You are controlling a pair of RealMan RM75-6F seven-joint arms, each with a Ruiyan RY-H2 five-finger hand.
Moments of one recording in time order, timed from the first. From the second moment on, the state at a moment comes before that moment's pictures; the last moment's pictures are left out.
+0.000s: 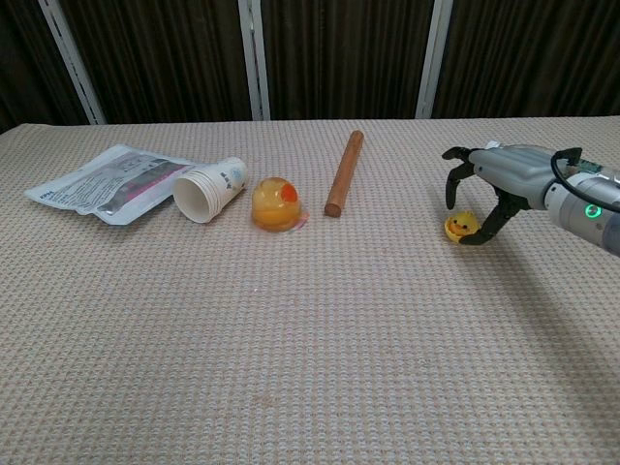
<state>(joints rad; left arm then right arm) -0.11 -1.09 0.01 -1.64 1.60 1.48 0.19 0.72 -1.74 0.23 -0.97 -1.21 0.89 -0.14</state>
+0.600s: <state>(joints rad) -0.11 -1.09 0.01 -1.63 1.62 1.48 0.19 0.67 -1.60 0.20 -1.14 -1.27 1.00 -0.20</state>
